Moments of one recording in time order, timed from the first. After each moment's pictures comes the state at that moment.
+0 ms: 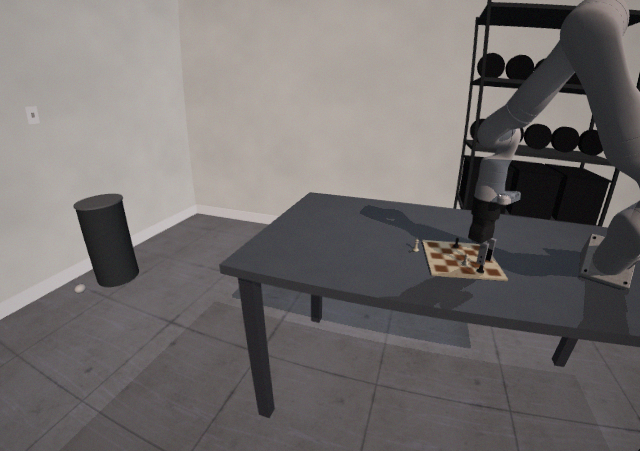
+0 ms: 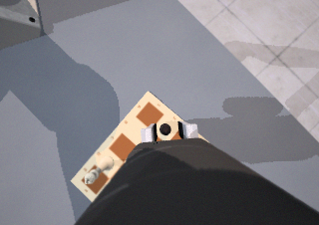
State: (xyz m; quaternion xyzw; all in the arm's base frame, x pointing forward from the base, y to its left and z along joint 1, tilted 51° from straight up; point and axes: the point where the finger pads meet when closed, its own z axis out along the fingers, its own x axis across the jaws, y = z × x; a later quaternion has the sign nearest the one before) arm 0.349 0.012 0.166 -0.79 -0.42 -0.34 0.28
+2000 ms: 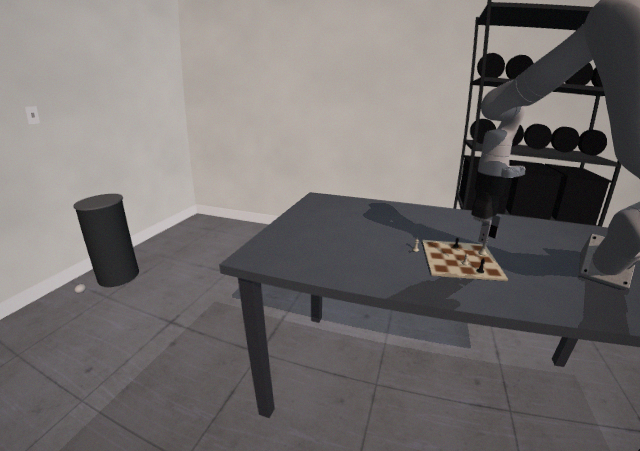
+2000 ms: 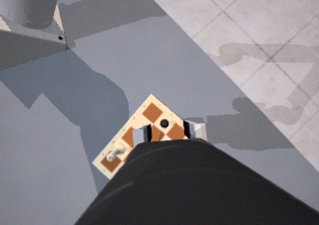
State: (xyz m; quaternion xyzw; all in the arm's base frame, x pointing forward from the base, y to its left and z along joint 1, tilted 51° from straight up) arm 0.333 -0.039 0.207 -0.79 -0.42 -0.34 0.27
